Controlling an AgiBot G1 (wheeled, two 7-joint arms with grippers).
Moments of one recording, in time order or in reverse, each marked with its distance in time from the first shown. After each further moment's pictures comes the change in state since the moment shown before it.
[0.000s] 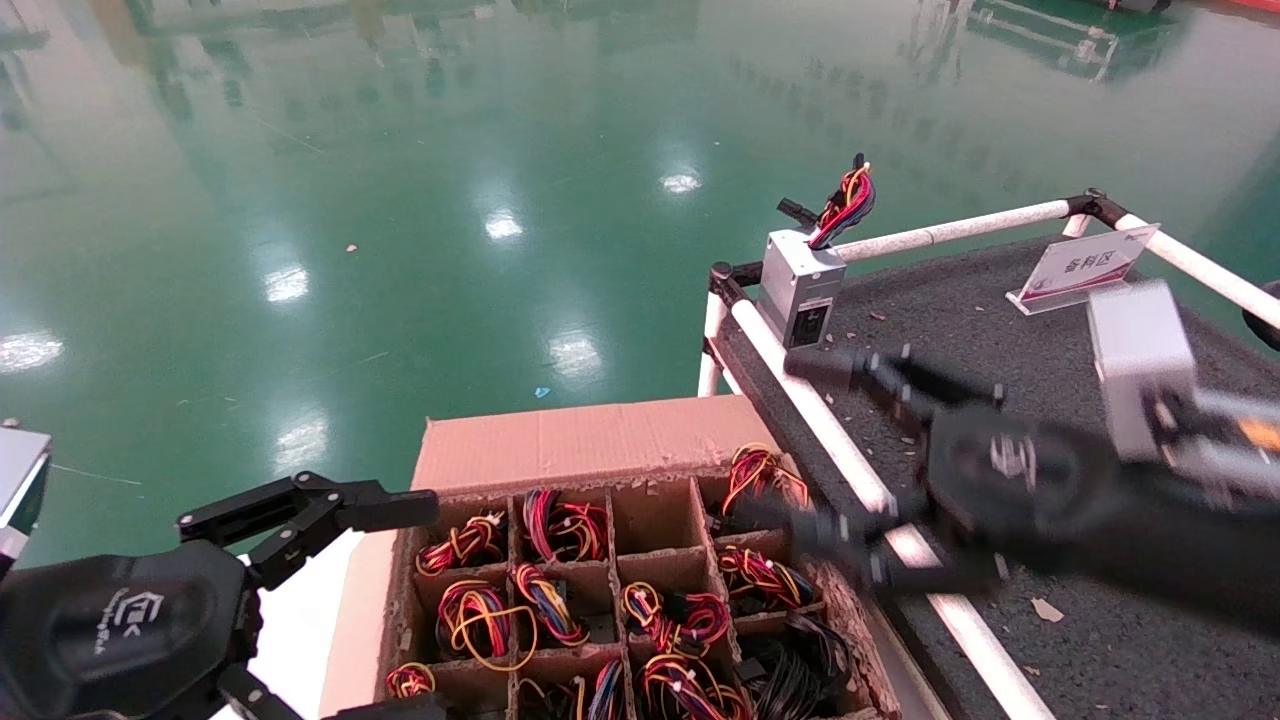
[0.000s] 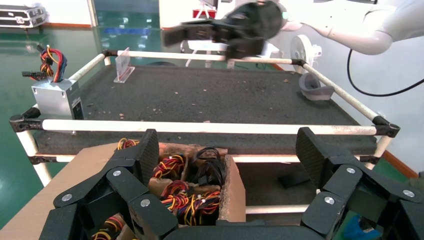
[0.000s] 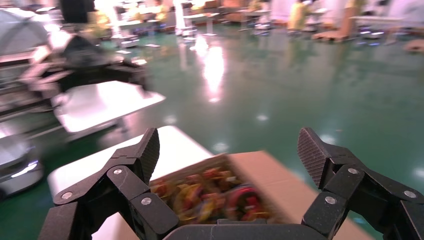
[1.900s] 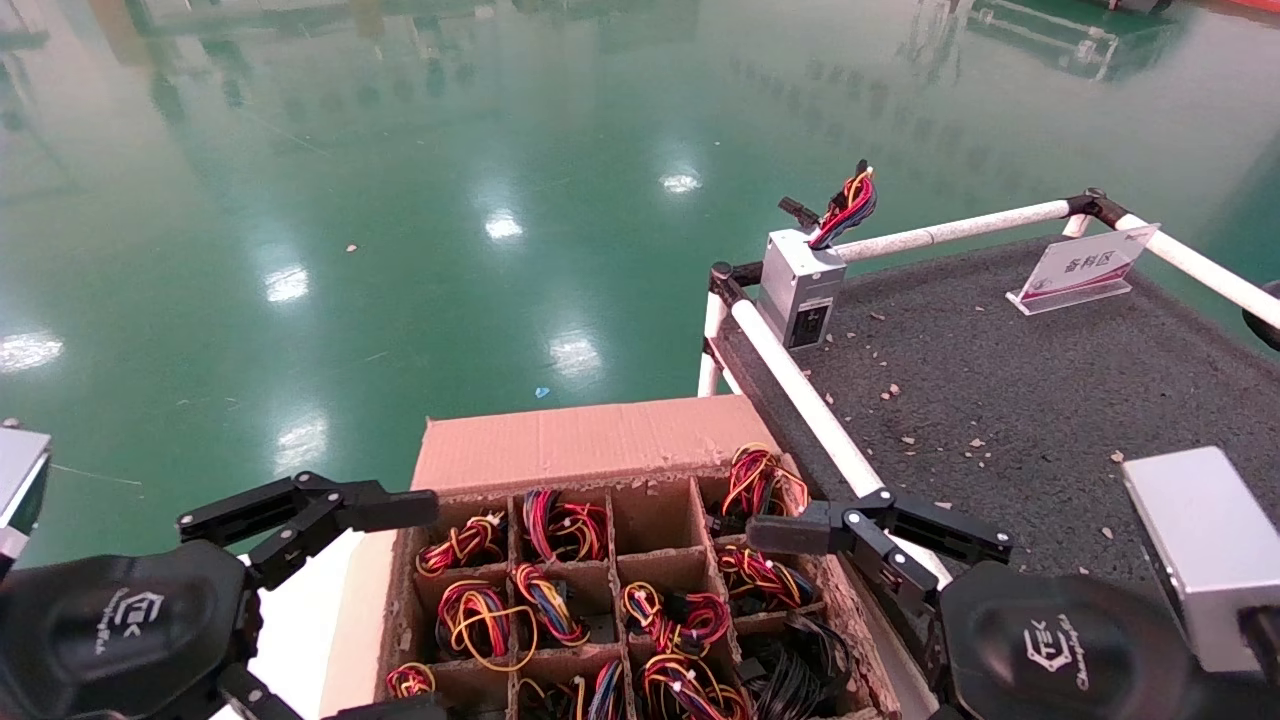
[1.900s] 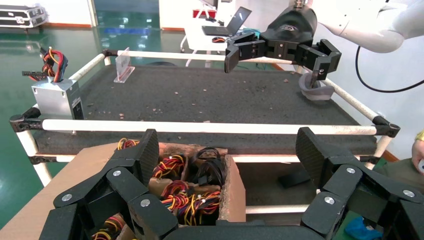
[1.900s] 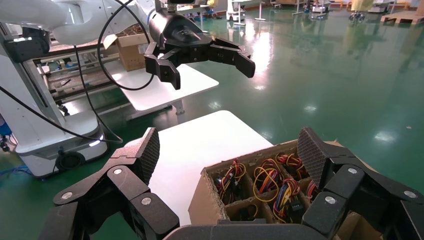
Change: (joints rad) left arm 0.000 0.000 0.000 0.000 0.000 0.000 0.000; right arm -0.106 0.077 0.023 0.164 0.050 -0.108 0.061
